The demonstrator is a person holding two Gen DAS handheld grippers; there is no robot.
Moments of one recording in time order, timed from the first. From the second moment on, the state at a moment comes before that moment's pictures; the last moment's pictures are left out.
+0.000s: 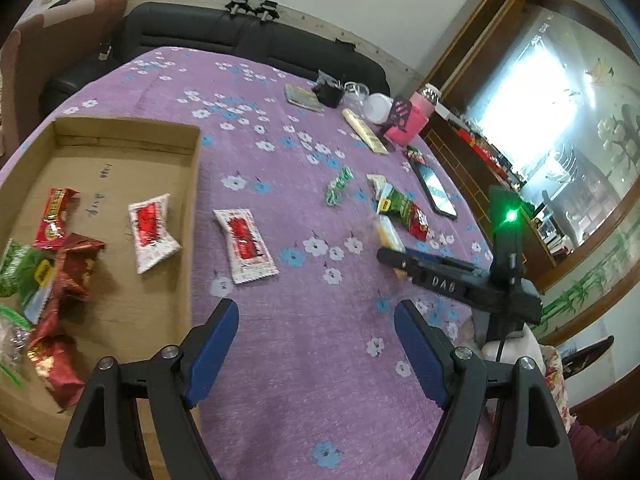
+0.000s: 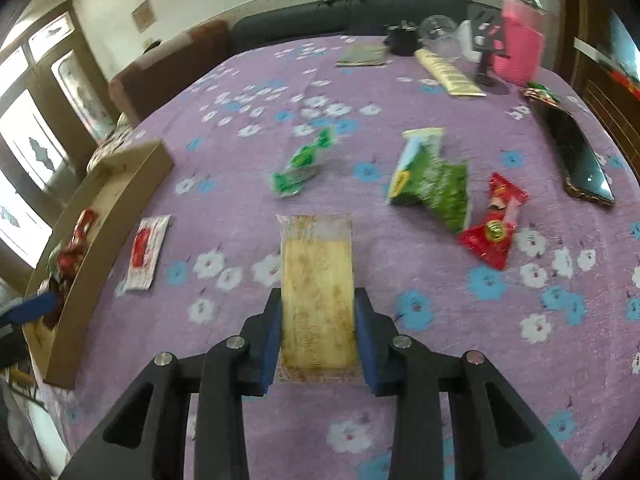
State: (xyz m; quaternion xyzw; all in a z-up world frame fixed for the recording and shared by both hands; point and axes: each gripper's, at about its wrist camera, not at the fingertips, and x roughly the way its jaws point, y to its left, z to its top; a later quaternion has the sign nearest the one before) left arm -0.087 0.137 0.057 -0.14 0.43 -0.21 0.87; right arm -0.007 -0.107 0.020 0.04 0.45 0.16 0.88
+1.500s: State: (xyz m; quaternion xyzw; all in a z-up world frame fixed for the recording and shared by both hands) left arm 0.018 0.054 0.010 0.05 0.45 -0.08 0.89; right arm -0.016 -0.092 0.015 0.01 0.42 0.20 0.89
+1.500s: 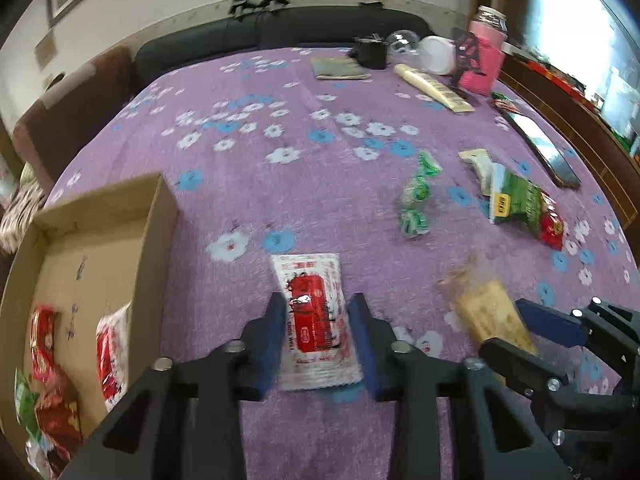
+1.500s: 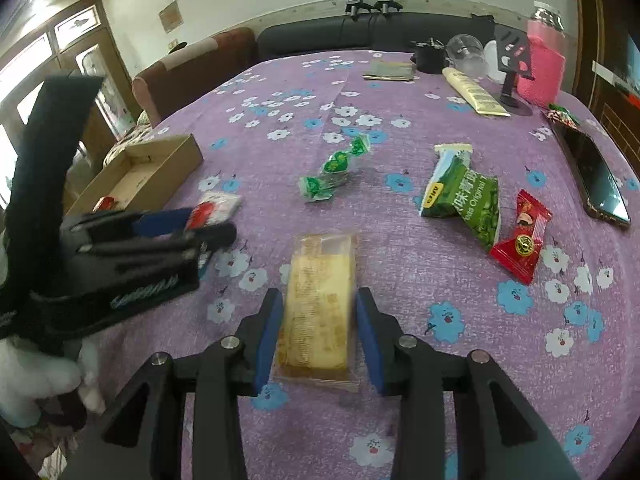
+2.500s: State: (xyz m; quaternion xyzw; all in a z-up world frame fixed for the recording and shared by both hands) left arm -0.108 0.229 0.078 -0.13 0.36 -0.08 0.92; right arm -0.024 -0.059 0.019 -0.04 0.43 0.16 0.89
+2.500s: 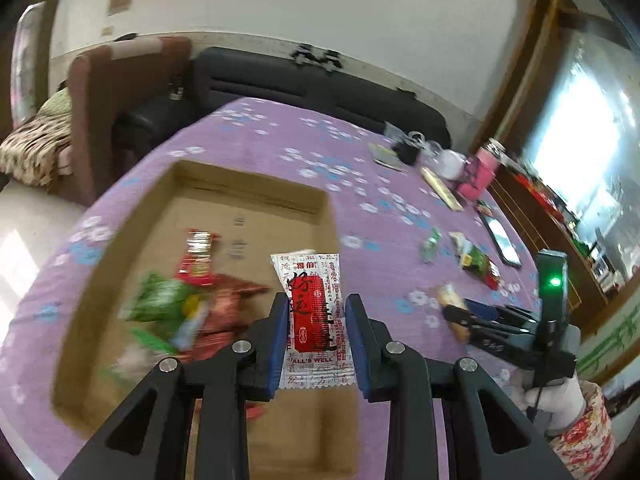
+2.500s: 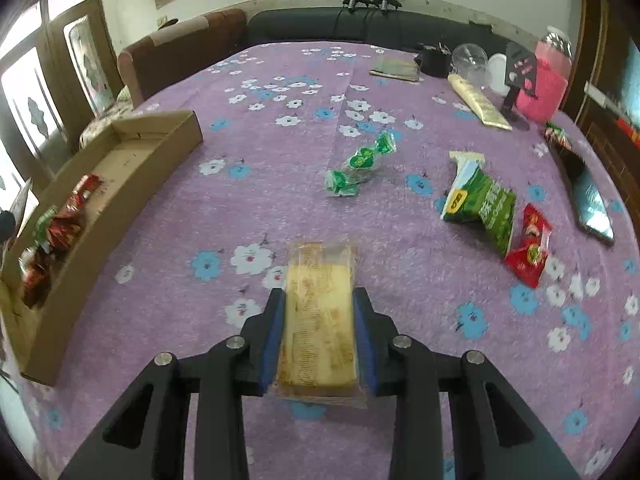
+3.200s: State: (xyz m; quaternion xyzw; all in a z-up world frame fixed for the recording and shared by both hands) left arm -0.119 0.308 0.032 -0.15 0.39 0.00 0.91; right arm -0.072 0.089 0.073 -0.05 0.40 0.33 0.85
